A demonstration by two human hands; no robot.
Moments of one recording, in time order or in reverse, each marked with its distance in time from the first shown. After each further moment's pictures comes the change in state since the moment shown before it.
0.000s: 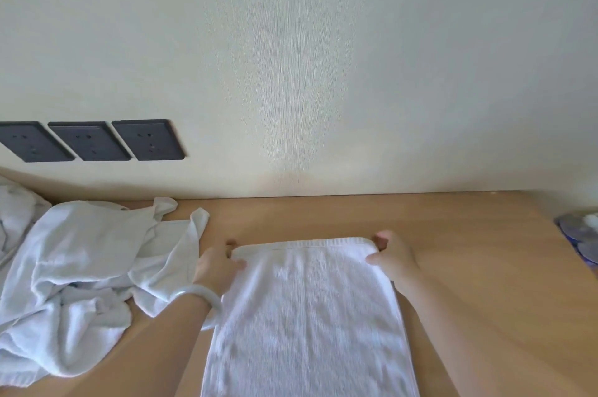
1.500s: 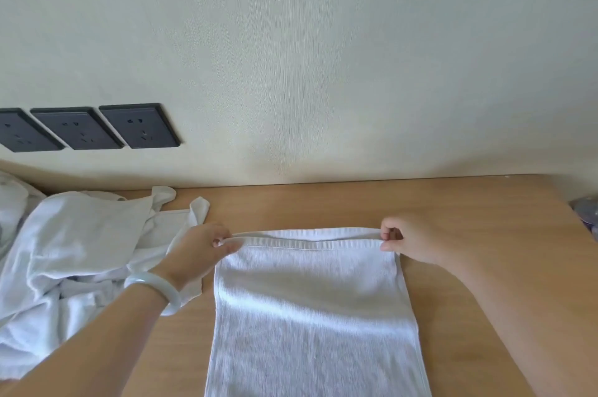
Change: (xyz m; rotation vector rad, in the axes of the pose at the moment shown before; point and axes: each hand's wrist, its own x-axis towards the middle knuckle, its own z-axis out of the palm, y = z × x) left_hand -0.003 0.007 -0.050 0.275 -0.116 0.418; right_hand 0.012 -0.019 -0.049 -0.647 -0.347 -0.498
